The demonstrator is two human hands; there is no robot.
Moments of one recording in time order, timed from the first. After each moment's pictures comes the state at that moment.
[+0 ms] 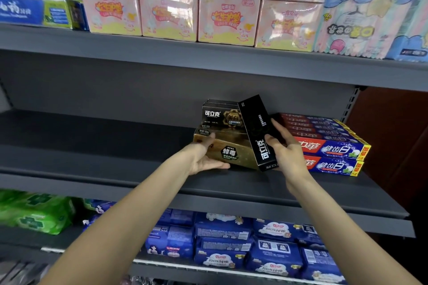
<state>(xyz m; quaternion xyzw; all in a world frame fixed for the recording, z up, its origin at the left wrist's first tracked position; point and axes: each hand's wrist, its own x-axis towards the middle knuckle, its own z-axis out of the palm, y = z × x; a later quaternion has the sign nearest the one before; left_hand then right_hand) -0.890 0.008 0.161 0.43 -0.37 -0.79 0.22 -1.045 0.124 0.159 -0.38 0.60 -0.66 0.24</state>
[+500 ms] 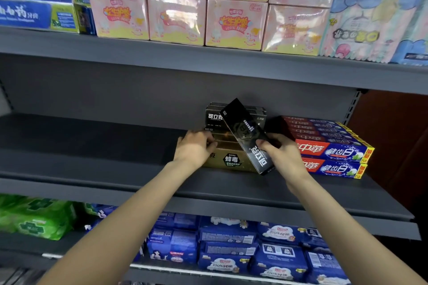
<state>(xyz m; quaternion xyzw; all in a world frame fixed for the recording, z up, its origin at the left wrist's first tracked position) -0.880 -0.019 0.149 0.45 -0.85 -0.12 0.24 -1.039 0.112 0.162 -0.43 0.66 -0.59 0.20</state>
